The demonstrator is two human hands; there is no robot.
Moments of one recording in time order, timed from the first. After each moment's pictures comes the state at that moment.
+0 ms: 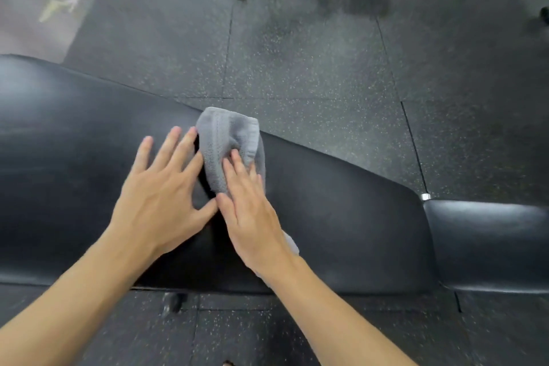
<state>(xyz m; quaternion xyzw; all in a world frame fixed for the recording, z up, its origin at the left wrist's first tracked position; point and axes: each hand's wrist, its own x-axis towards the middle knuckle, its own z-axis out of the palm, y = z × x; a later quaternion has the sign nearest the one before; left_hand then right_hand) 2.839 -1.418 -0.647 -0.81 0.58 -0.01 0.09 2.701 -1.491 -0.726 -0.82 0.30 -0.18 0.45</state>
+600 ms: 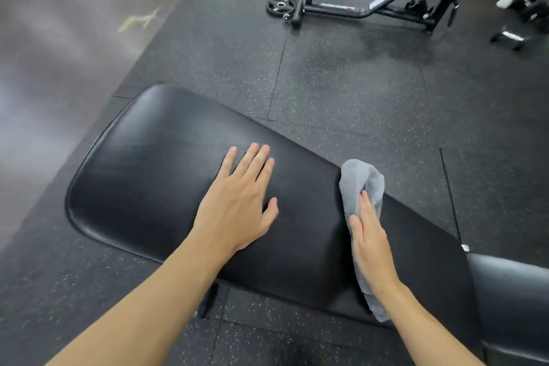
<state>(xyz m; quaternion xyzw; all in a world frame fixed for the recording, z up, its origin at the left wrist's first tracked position) 2.878 -1.391 -0.625 -0.81 0.58 0.00 0.07 2.660 -1.528 -0.728 -0.75 0.47 -0.14 0.44</state>
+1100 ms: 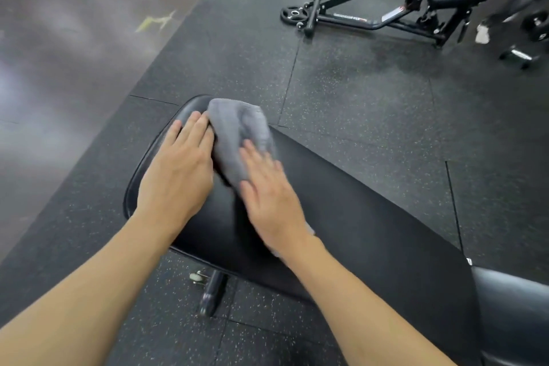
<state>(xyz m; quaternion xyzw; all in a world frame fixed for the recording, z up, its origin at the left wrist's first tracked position) 2.975 -1.334 -0.574 -0.87 0.49 -0.10 0.03 2.843 -1.443 -0.641 -0.90 0.20 -0.18 0.34</state>
